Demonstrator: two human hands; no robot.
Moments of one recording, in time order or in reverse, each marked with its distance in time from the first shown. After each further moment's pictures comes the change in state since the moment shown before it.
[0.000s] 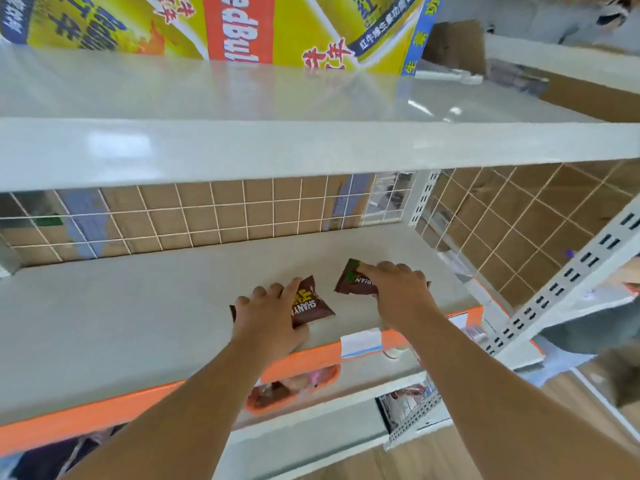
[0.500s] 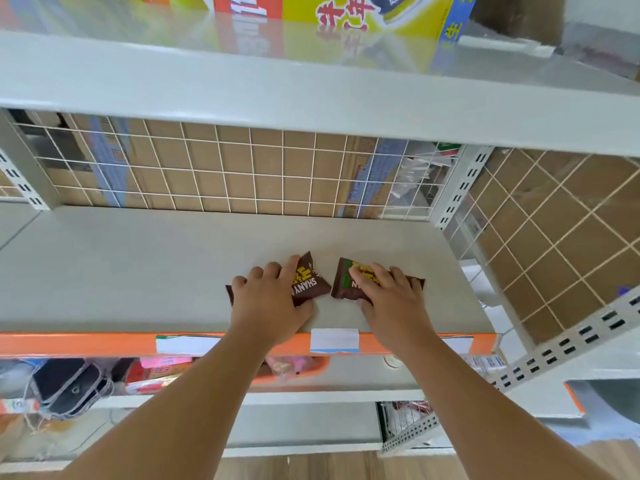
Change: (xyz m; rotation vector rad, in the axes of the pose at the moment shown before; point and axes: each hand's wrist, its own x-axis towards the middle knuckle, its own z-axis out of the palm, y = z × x) left_hand 0.005 0.061 0.019 -0.007 0.166 -0.293; right_hand 0.010 0.042 0.057 0.127 0.048 -0.255
